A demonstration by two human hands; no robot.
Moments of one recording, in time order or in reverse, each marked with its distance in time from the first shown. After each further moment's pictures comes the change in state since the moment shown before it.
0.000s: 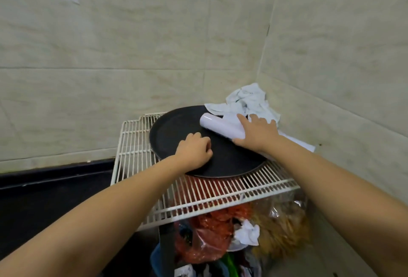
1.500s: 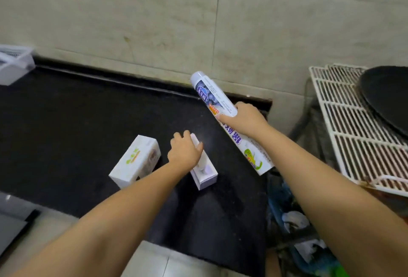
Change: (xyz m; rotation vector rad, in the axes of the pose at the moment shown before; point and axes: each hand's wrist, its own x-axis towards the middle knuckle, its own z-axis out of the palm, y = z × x) left_hand -0.330 -0.341 0.032 -0.210 0.181 -1.035; right_hand -0.103 -0.481 0.016 0.647 -0.287 -0.451
